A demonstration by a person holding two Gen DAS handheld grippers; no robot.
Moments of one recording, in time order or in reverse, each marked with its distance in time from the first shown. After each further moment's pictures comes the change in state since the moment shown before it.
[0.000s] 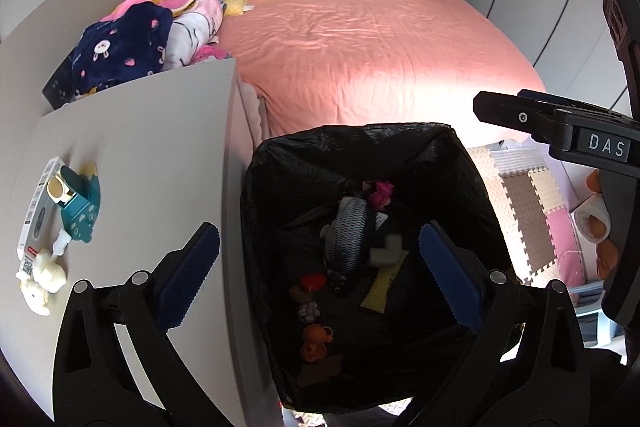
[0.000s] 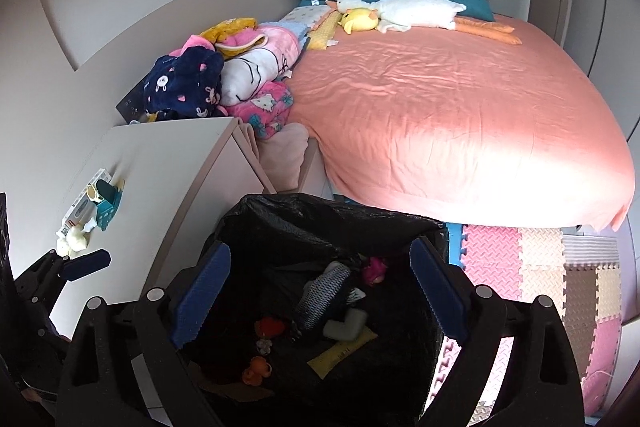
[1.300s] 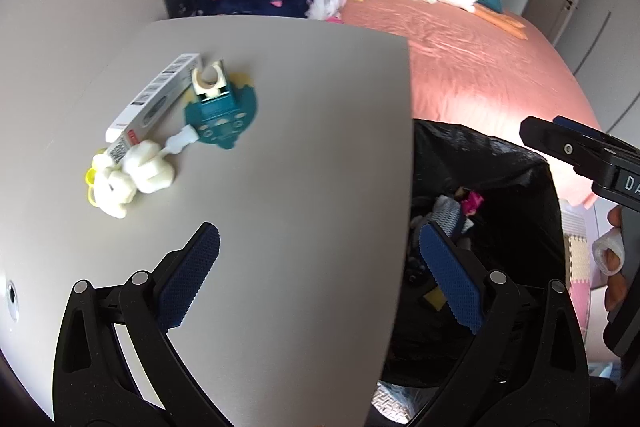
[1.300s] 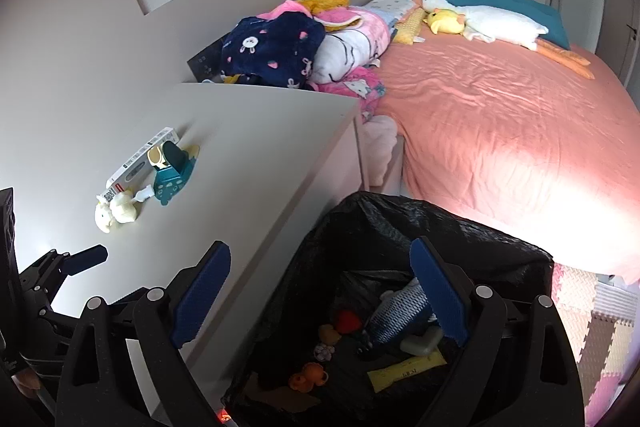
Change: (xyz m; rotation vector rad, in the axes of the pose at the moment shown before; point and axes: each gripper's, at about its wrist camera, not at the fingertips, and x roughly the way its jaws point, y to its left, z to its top) left arm -0.031 0.116 -0.059 -0.325 0.016 0.208; right arm 0.042 0.124 0.001 -0.190 0.051 0.170
